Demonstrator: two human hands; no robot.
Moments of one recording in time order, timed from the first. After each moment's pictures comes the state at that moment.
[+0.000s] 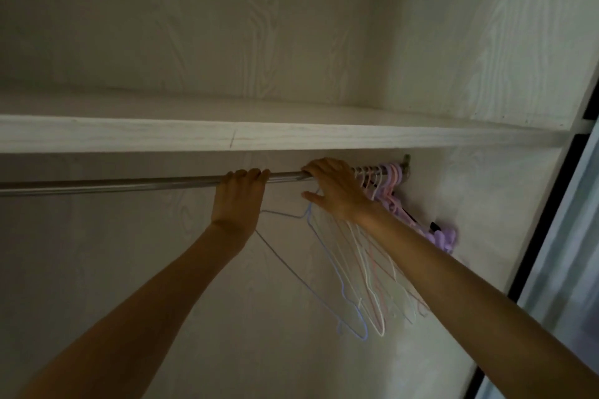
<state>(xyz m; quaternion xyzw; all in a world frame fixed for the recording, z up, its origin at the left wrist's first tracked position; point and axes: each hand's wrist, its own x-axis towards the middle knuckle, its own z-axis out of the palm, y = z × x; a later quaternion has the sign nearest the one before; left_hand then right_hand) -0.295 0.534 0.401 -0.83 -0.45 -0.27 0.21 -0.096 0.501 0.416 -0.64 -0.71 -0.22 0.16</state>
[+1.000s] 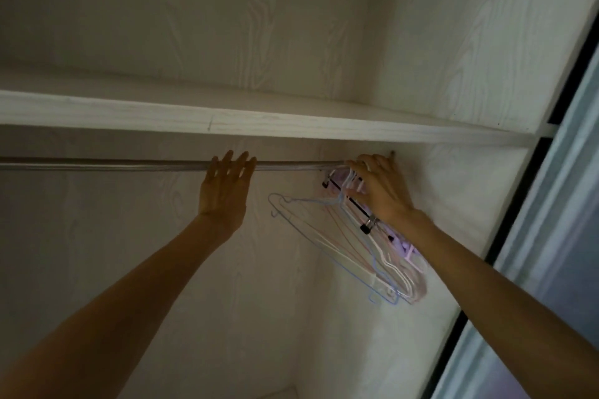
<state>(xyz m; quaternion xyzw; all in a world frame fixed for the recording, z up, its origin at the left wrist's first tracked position) -0.298 0.519 0.389 -0.82 -0.48 -0.21 0.21 -0.024 0.427 0.417 -0.68 -0.64 -0.32 0.15</state>
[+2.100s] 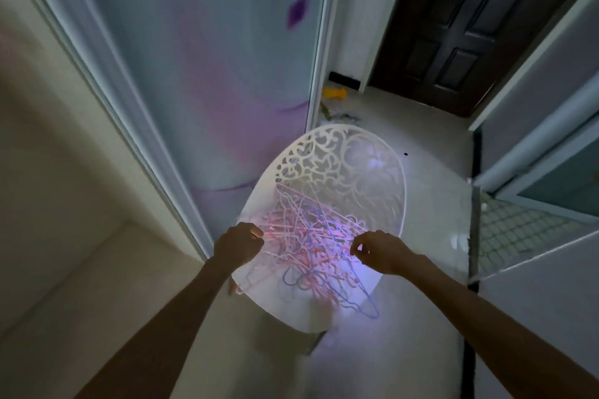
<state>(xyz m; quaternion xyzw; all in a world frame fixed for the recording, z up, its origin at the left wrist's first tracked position) -0.061 0.051 0.025 -0.89 -0.25 0.16 -0.35 0.026 -0.222 0.051 -0.93 -0.25 0.26 0.03</state>
